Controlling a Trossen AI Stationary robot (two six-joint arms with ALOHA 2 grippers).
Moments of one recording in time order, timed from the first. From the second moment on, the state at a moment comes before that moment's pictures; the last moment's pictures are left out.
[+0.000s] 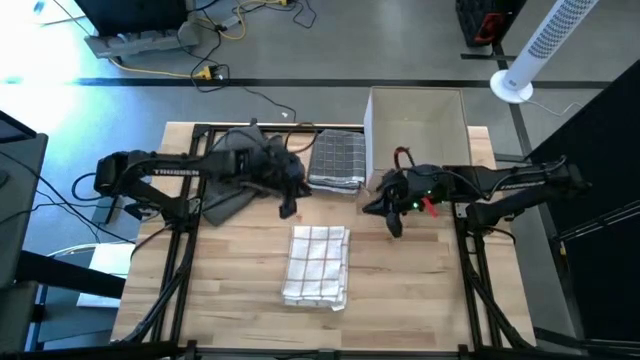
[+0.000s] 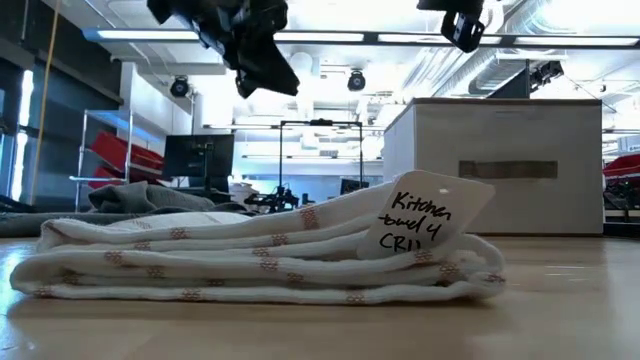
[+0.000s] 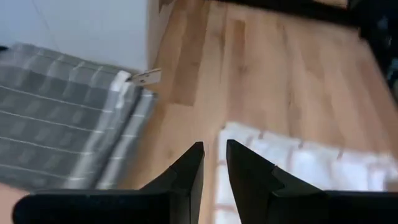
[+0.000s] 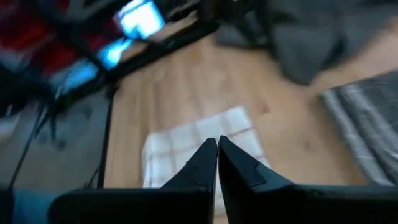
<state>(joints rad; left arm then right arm) 0.17 1.39 1.07 -0.39 0.10 0.03 0.07 1.13 0.98 -0.37 0.00 0.49</state>
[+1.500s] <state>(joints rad) 0.08 1.83 1.10 -0.29 0.20 0.21 -0.03 0.89 0.98 -0.68 0.26 0.55</state>
